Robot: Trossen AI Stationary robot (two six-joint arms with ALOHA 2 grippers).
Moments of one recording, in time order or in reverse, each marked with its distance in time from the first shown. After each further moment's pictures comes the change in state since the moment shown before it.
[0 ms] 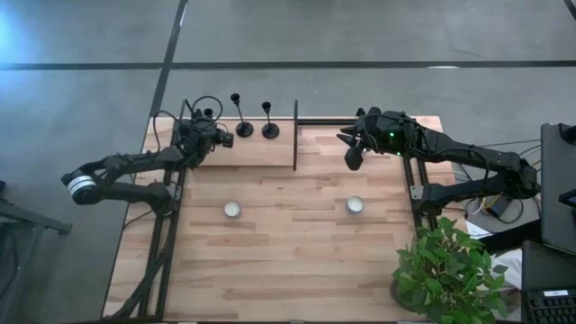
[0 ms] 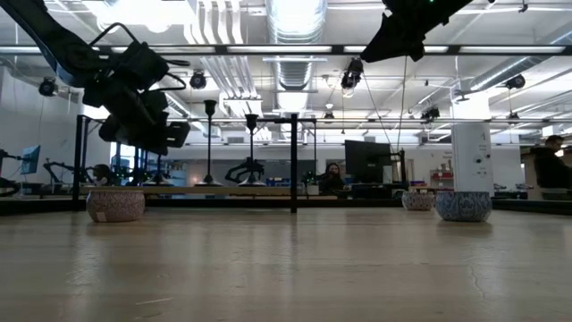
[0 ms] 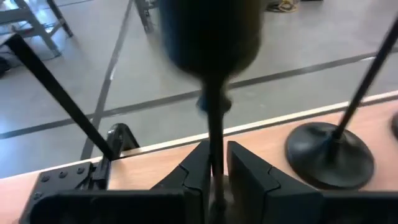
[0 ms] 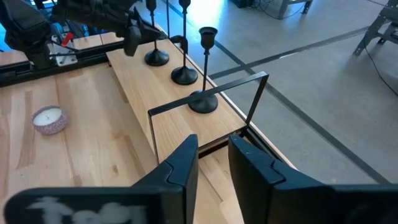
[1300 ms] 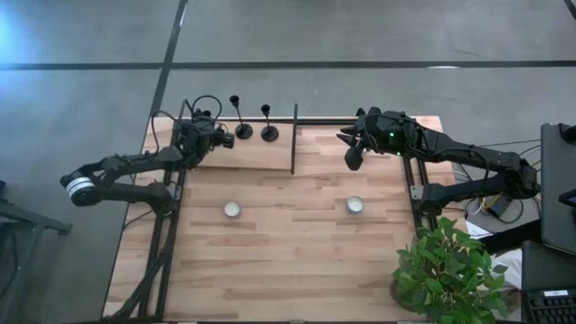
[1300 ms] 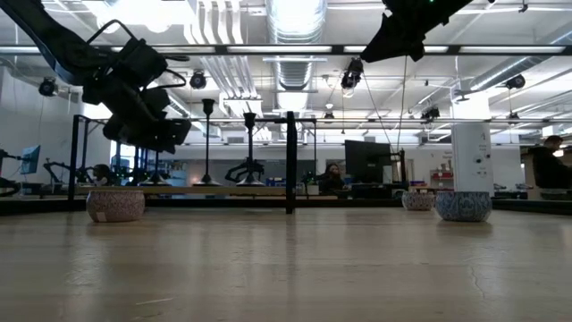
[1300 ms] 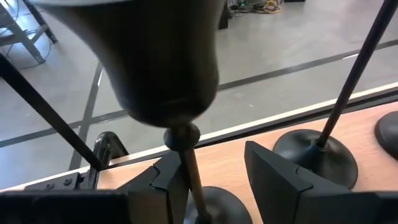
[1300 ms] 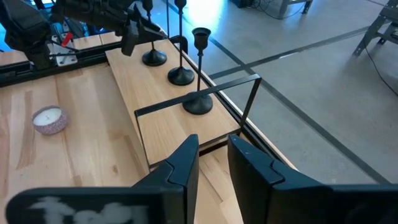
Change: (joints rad) left arm -0.001 -0.021 0.003 0.000 0.064 0.042; right arm 0.000 0.000 0.000 0.000 0.000 0.000
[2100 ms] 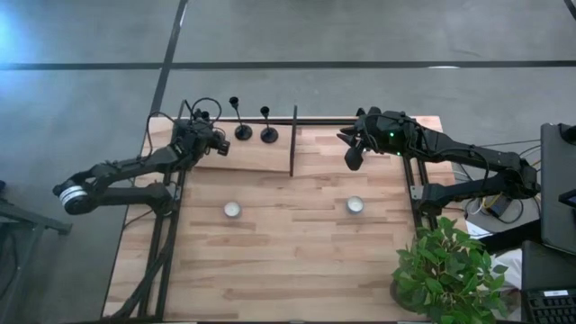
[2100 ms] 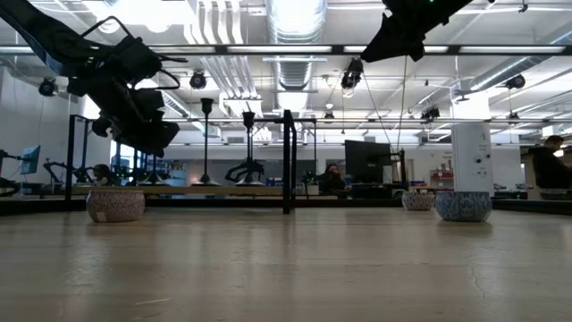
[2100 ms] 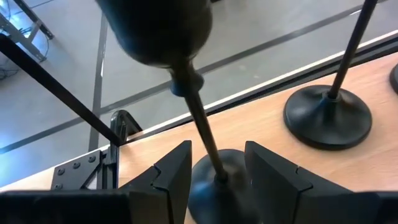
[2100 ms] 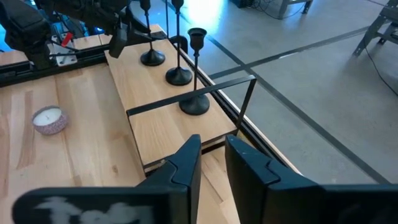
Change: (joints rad) left arm -0.001 -0.108 0.000 -0.230 0.020 0.051; right arm 0.000 0.000 0.000 0.000 0.000 0.000
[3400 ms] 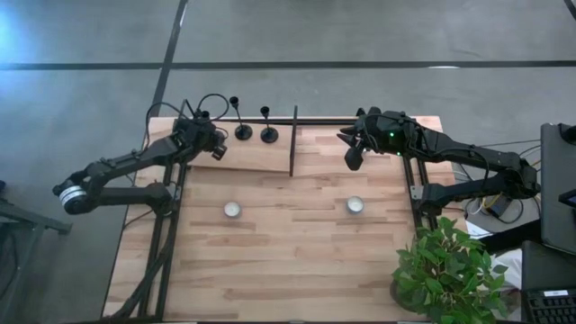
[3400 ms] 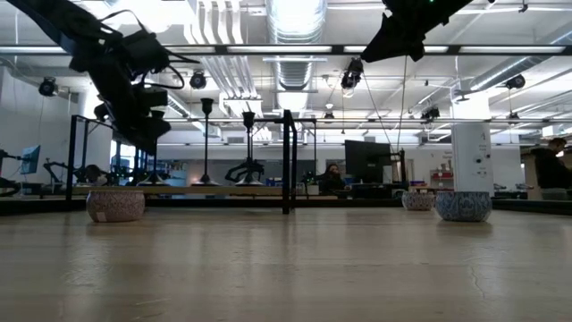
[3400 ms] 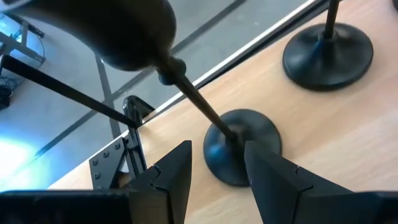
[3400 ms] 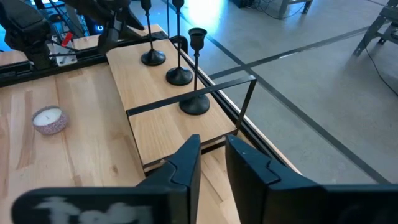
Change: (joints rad) left arm -0.005 0.000 0.169 -0.388 0.029 0.121; right arm 0.000 0.000 0.000 0.000 0.000 0.000
